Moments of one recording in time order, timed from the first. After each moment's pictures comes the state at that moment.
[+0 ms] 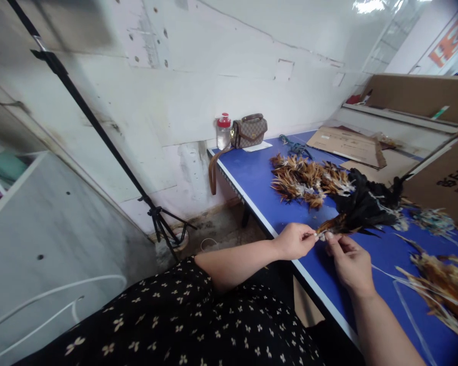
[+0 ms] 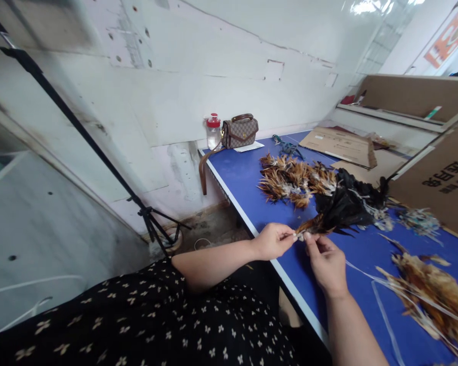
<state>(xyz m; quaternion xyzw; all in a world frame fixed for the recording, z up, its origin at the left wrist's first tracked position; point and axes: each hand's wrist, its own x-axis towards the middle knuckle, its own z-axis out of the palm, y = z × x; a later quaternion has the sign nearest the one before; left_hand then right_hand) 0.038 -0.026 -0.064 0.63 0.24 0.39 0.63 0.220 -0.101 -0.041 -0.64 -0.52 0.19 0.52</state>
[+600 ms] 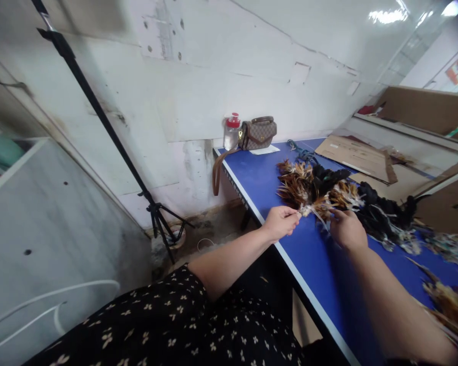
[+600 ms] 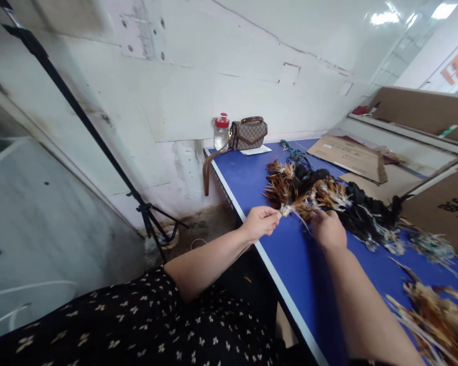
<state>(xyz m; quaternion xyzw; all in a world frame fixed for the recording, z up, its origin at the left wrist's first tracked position) 0.003 0.037 -0.031 0.39 0.30 0.48 0.72 0.278 0.048 -0.022 -0.74 -0.63 -0.03 0.24</state>
